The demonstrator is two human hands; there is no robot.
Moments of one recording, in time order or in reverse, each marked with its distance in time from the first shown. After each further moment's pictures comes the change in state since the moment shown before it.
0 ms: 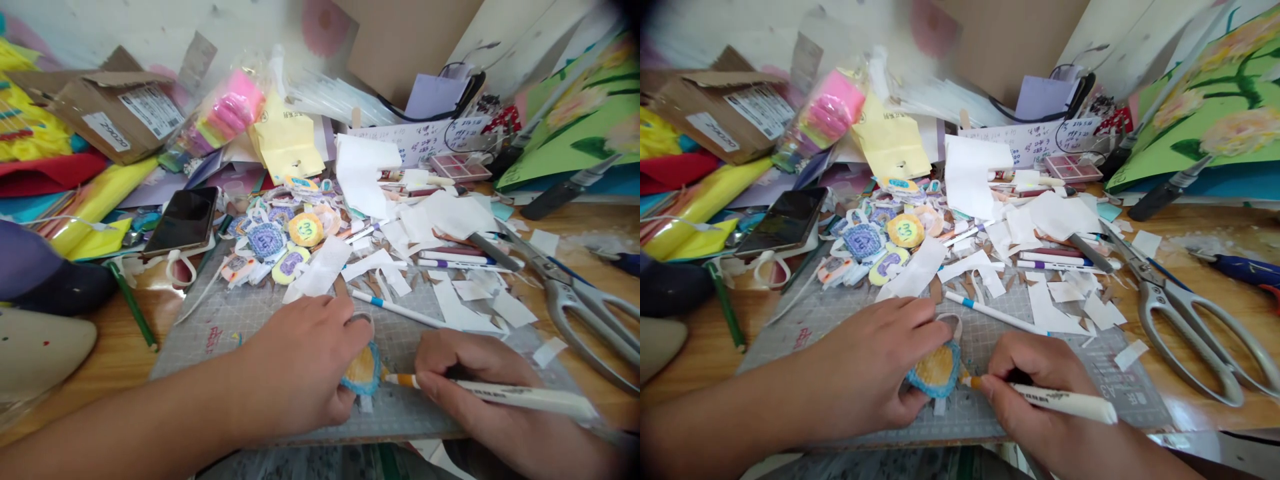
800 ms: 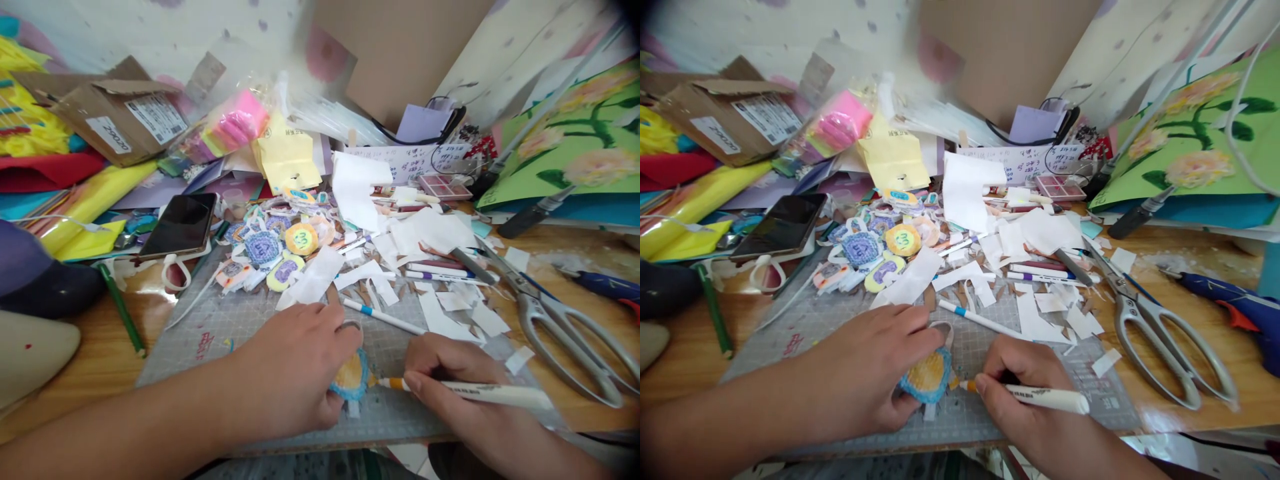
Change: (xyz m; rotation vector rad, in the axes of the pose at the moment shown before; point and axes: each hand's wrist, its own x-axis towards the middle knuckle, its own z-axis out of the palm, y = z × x) left_hand -0.002 0.001 0.004 -0.016 0.055 -0.014; right_hand -0.002 0.006 0.003 0.081 0.057 0.060
